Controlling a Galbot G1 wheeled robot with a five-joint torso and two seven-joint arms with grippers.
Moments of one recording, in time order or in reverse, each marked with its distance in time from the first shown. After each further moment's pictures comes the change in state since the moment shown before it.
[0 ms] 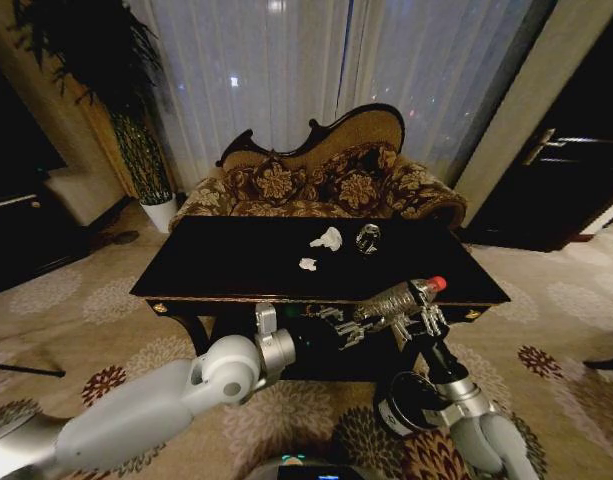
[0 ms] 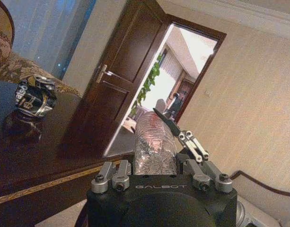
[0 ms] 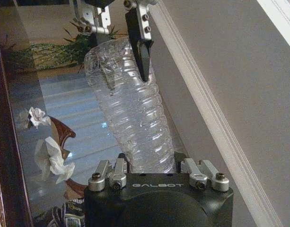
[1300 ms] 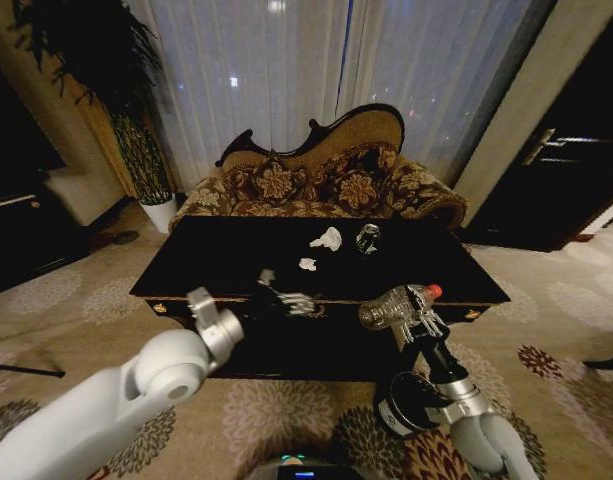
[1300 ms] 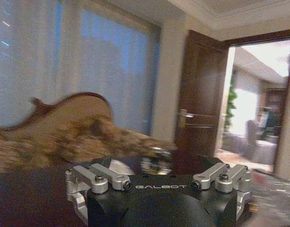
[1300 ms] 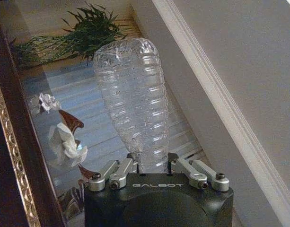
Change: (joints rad) left arm 0.401 0.202 -0.613 -0.109 0.257 -0.034 -0.030; right arm 0.005 -0.050 -0.002 -0.075 0.115 -0.021 -0.010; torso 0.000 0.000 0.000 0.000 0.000
